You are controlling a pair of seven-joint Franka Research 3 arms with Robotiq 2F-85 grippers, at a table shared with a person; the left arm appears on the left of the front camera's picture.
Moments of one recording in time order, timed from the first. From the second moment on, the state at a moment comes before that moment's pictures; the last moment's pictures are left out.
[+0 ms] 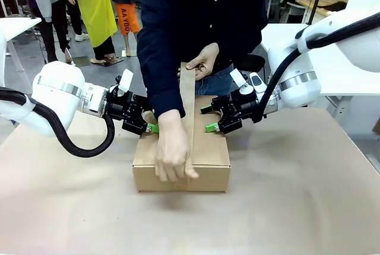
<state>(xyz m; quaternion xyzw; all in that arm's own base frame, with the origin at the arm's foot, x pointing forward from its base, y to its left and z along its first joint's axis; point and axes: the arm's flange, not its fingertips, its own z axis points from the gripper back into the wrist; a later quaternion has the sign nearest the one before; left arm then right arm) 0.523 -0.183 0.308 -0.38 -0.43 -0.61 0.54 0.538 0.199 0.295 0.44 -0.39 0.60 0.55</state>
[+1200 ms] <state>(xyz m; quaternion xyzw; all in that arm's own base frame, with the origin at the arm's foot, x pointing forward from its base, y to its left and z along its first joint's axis) 0.523 -0.183 0.308 -0.38 -0.43 -0.61 0.54 0.538 0.199 0.295 0.44 -0.39 0.60 0.55</state>
